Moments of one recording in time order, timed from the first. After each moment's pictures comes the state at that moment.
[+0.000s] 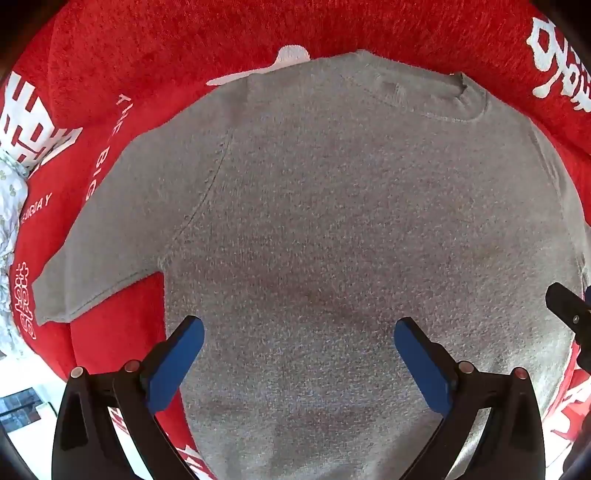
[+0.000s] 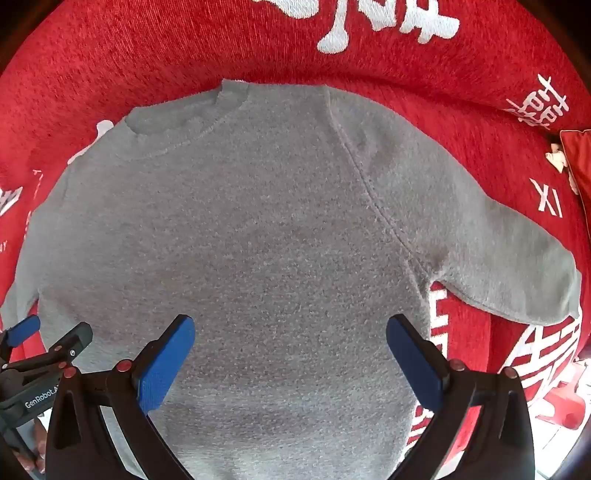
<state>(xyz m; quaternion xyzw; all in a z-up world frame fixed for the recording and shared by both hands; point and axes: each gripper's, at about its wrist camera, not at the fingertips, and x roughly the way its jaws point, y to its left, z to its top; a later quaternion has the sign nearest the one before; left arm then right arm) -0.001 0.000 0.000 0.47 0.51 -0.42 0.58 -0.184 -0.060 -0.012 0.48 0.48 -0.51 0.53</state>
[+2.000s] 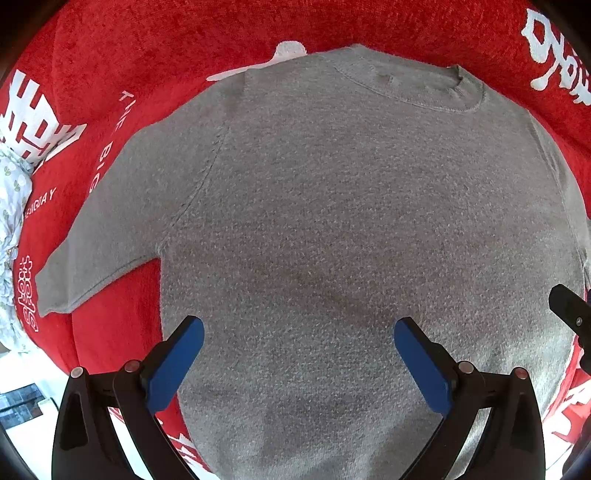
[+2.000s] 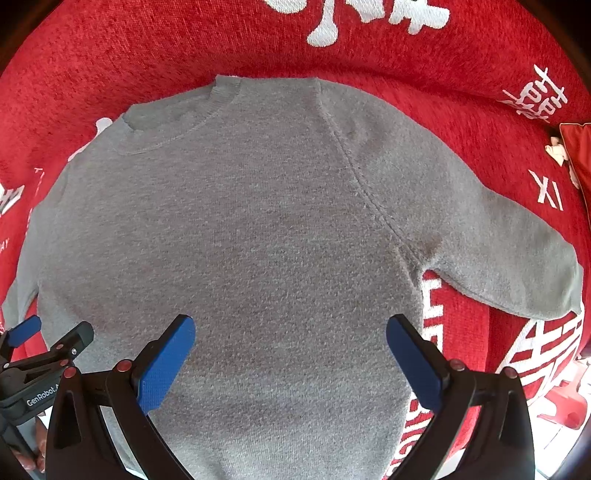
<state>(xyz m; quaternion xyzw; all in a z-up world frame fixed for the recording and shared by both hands) -0.009 0.017 0.011 0.46 0.50 -0.43 0.59 -0.194 -0.051 -0.008 0.49 0.48 -0.51 0.53</state>
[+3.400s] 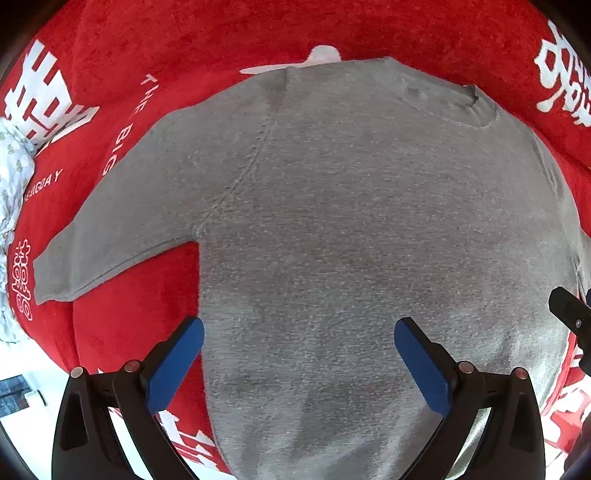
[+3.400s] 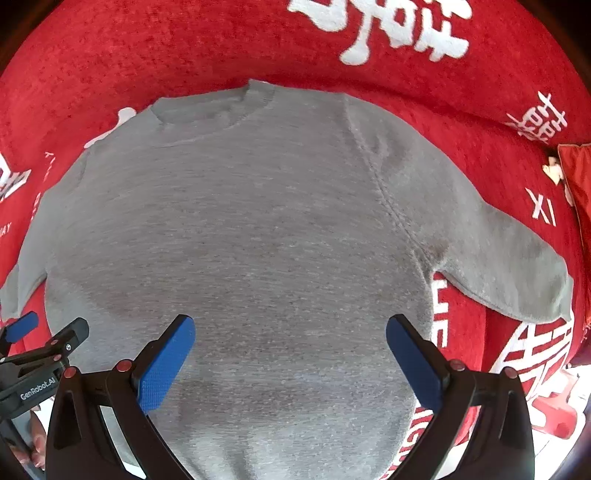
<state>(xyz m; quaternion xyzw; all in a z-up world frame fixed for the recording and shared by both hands) 0.034 0.039 0.017 0.47 0.51 -0.41 0.59 -0.158 -0.038 0.009 0.47 0.49 -0.51 0.54</state>
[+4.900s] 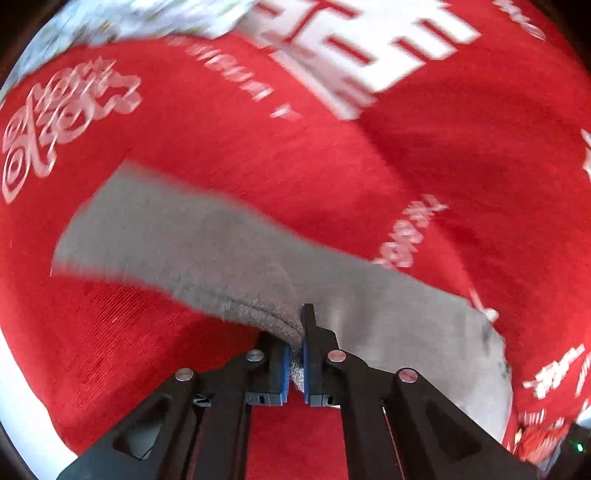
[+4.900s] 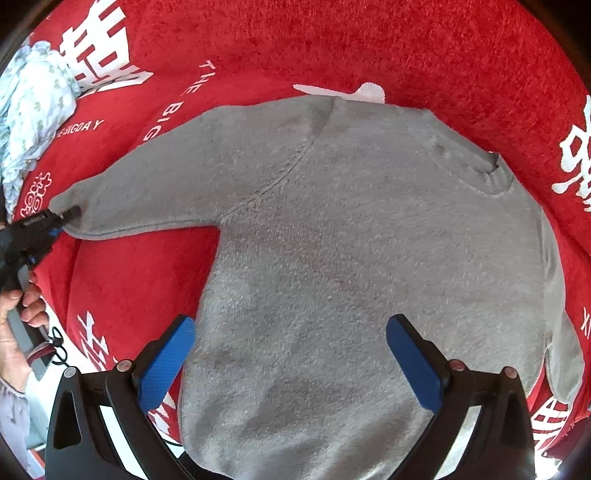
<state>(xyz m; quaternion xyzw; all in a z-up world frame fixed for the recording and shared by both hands) 0.374 0.144 -0.011 0.05 0.59 -0.40 0.70 0.066 -0.007 0.015 0.39 0.54 -0.38 0.64</state>
